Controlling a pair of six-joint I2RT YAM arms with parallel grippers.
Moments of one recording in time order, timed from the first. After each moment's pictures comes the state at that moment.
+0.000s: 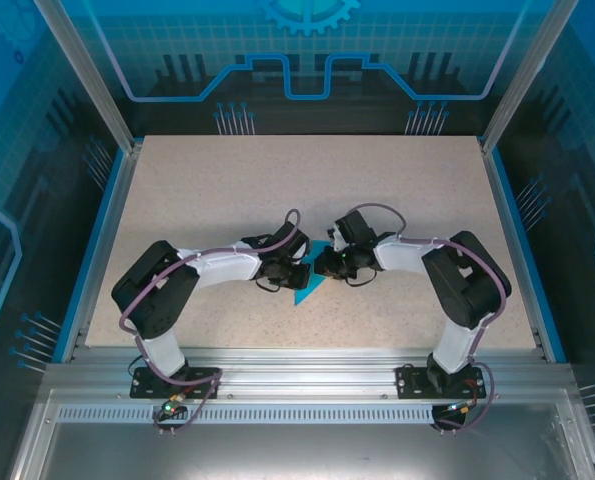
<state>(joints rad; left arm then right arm) -0.71 1.76 0.98 -0.35 0.17 -0.50 0.55 1.76 0.90 -0.18 -0.46 0.71</state>
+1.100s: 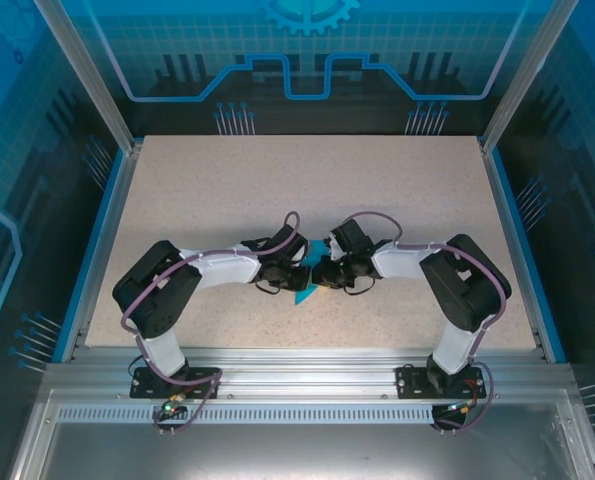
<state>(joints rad) -0.71 1.77 0.95 -0.30 0.18 -0.50 0.60 1.76 0.84 -0.15 -0.48 0.74</state>
